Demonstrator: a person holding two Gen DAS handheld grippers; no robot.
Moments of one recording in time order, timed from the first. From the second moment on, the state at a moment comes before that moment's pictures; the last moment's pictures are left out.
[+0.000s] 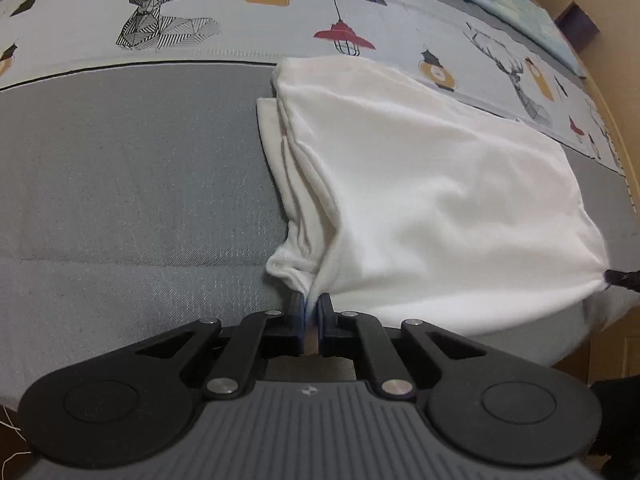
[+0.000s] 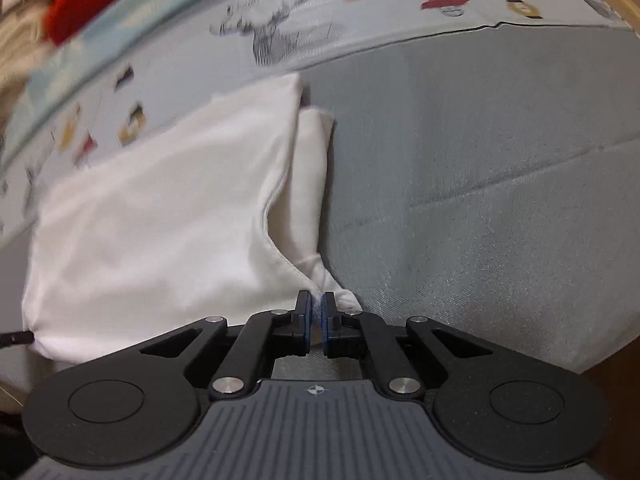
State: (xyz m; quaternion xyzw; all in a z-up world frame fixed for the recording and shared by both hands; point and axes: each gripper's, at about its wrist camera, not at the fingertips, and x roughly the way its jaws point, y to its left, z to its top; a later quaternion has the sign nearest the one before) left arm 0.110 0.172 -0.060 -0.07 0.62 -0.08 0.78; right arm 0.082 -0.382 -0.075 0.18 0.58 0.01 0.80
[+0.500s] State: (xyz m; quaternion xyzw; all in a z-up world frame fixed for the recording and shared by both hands) left arm 0.131 0.176 -0.074 -0.11 0.60 -0.06 0.79; right arm 0.089 -0.375 -0.065 0.09 0.55 -0.03 0.83
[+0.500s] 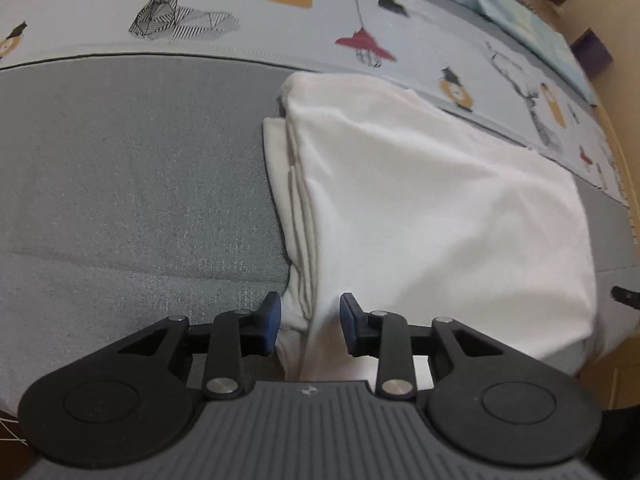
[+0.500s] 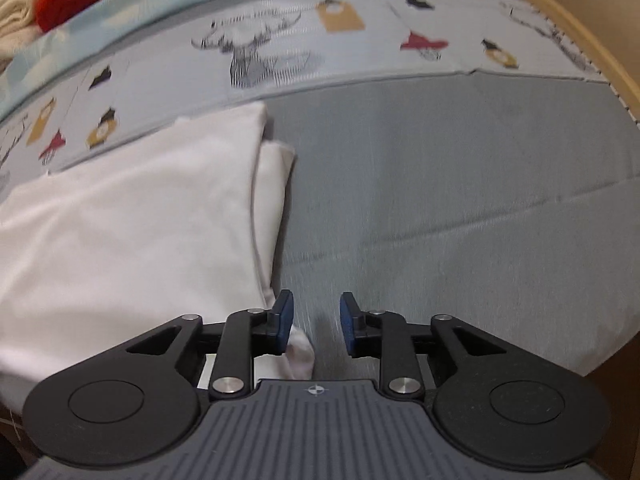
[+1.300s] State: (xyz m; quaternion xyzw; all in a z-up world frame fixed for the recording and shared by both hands) left arm 0.160 0.147 -0.106 -0.09 0.59 -0.07 0.80; right arm 0.093 -0.396 -0.041 0.13 0.50 -0.11 0.85
